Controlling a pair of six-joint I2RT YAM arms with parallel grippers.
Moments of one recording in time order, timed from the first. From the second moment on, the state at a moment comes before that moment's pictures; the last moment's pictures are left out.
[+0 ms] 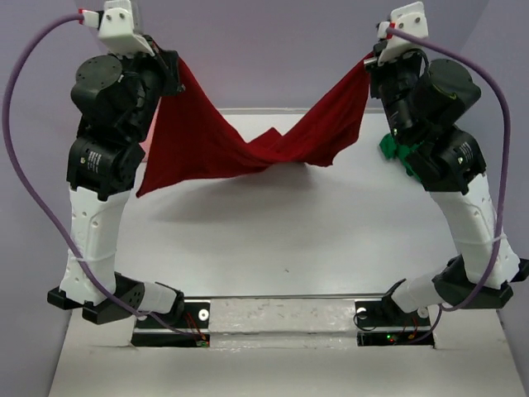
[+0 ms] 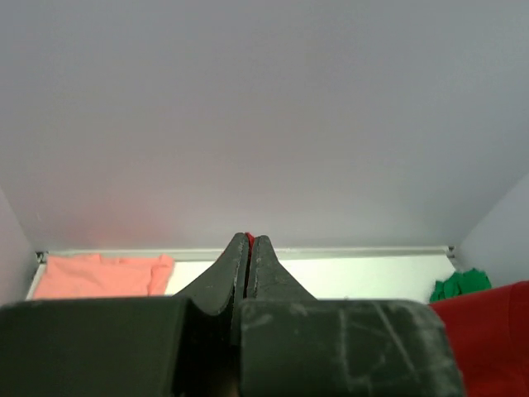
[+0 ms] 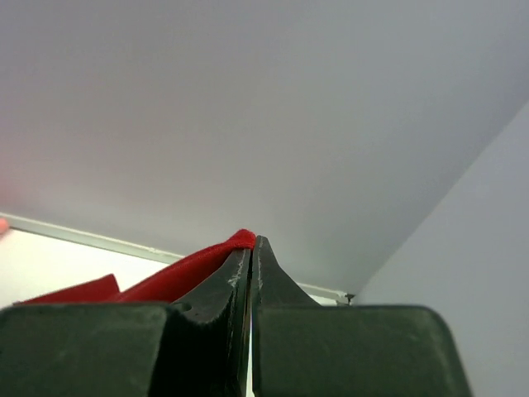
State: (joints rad) left arm -0.36 1.37 2.18 -0.61 -0.21 -0.18; right arm 0.61 1.45 2.18 -0.49 0.56 -0.42
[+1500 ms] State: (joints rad) left arm -0.28 1.85 2.10 -0.39 -0.23 -0.15; right arm 0.32 1.82 2.16 -0.44 0.34 -0.23
